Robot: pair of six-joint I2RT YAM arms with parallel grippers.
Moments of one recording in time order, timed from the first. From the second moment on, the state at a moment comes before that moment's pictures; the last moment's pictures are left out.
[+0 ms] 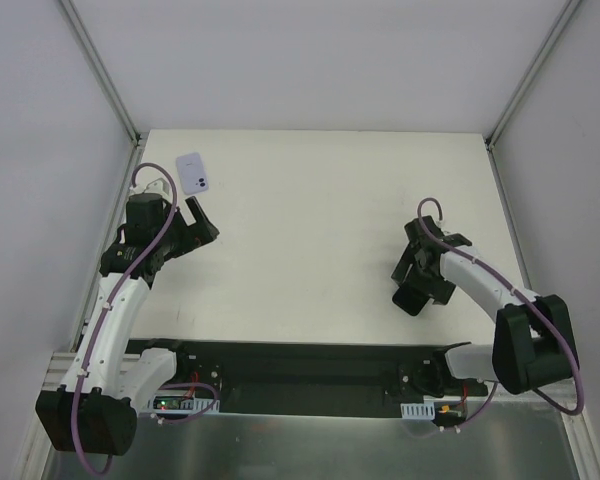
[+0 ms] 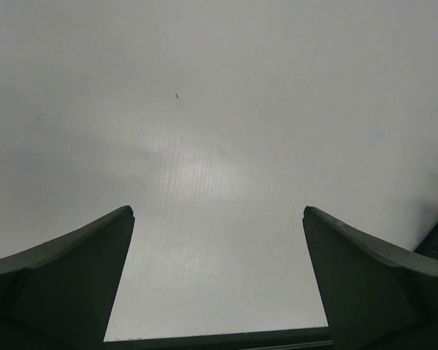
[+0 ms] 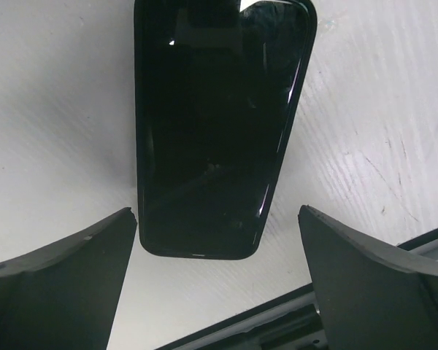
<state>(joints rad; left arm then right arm) -0.05 0.92 0.87 -0.67 0.13 -0.51 0.31 1.30 0.76 -0.84 0.29 0.79</state>
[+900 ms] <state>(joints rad) -0.05 0.94 0.87 -0.67 0.23 -0.50 0.31 1.42 0.74 -0.66 0.25 0.85</state>
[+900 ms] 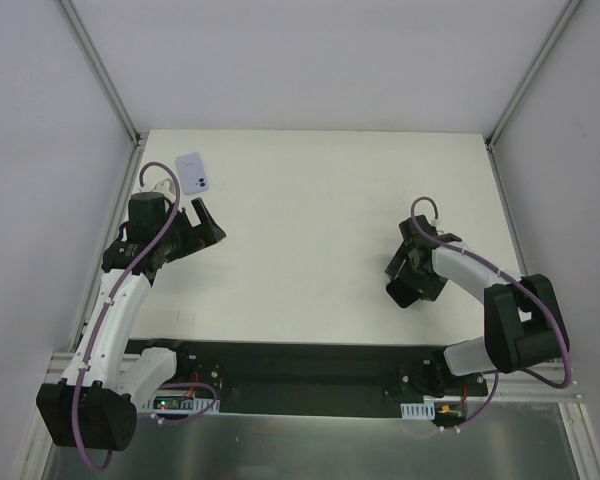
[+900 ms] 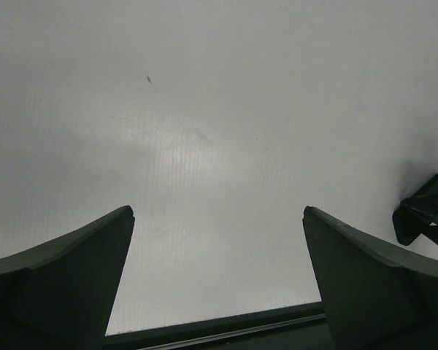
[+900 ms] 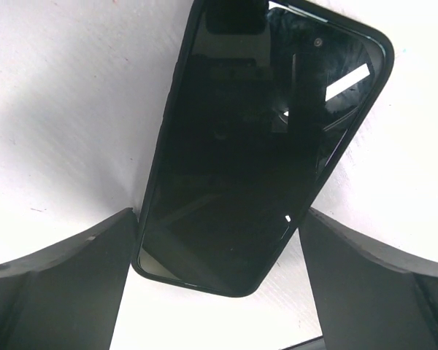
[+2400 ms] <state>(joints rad) -0.37 1.65 0.90 -0.23 0.71 -0.91 0.90 1.54 0.89 -0.40 0.03 0.67</state>
